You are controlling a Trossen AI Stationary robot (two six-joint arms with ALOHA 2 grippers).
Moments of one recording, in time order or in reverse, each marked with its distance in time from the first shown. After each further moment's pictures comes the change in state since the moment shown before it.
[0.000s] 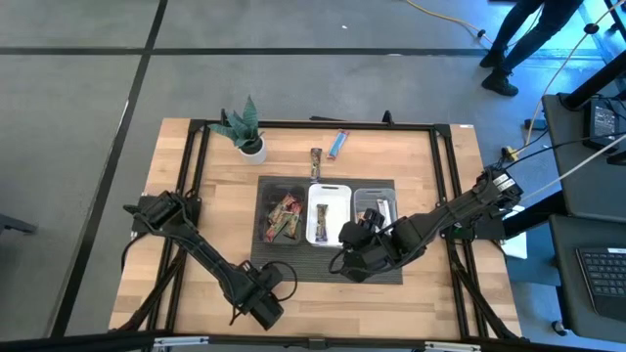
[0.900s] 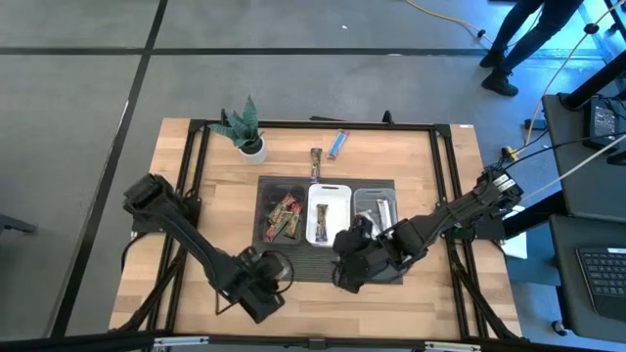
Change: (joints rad) left arm 0.012 -0.229 -0.005 -0.020 -0.282 0.141; right arm 0.021 0.000 0.000 0.197 -0.052 -0.156
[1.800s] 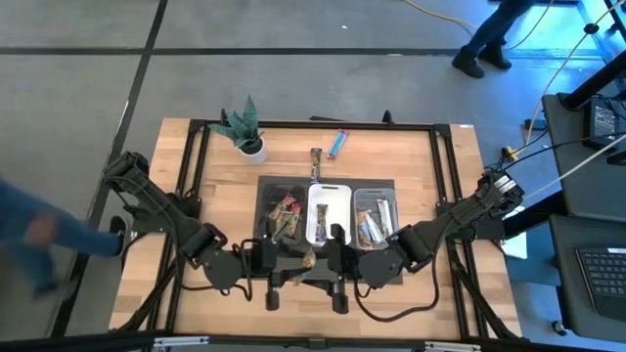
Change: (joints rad) left arm 0.040 -0.275 0.003 0.758 -0.323 1.033; right arm 0.039 0.000 0.000 0.636 0.062 -0.342
